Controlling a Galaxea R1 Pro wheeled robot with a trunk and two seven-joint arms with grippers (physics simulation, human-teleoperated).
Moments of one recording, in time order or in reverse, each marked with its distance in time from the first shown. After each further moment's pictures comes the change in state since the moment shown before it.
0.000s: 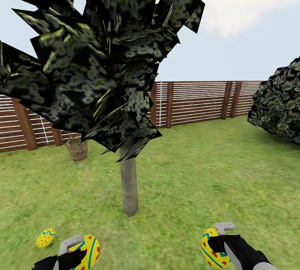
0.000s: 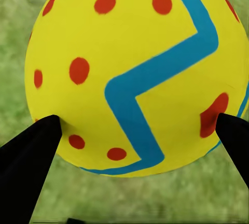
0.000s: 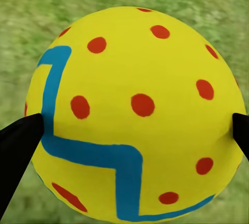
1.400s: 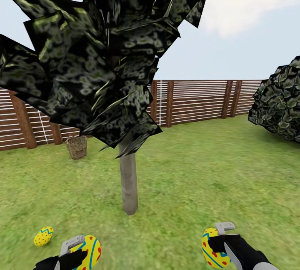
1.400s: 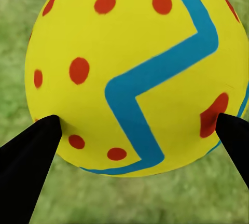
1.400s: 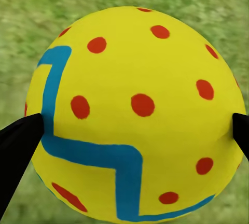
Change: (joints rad) left arm 0.000 -0.006 0.001 0.005 0.000 0.000 0.001; right arm 0.000 -0.001 0.000 0.000 -0.001 0.000 0.000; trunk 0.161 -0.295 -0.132
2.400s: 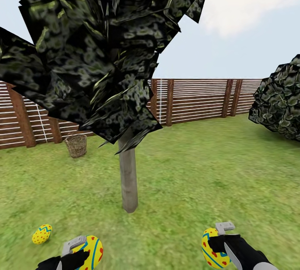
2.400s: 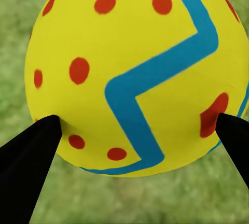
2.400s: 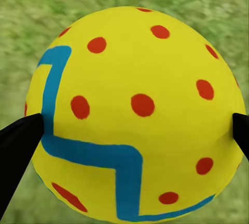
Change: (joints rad) left arm 0.000 -0.012 0.000 0.002 -0.002 0.000 0.002; right arm 0.000 0.000 0.000 0.000 0.001 0.000 0.001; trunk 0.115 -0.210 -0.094
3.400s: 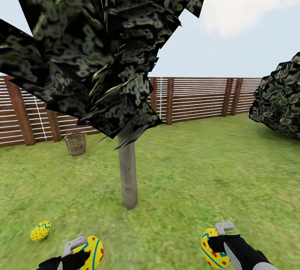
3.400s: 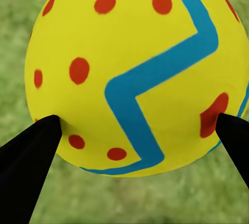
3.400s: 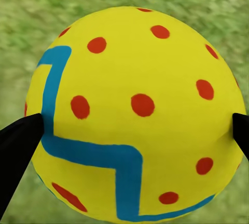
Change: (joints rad) left arm 0.000 -0.003 0.000 0.005 0.000 0.000 0.000; right arm 0.000 0.002 0.002 0.000 0.000 0.000 -0.001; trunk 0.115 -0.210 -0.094
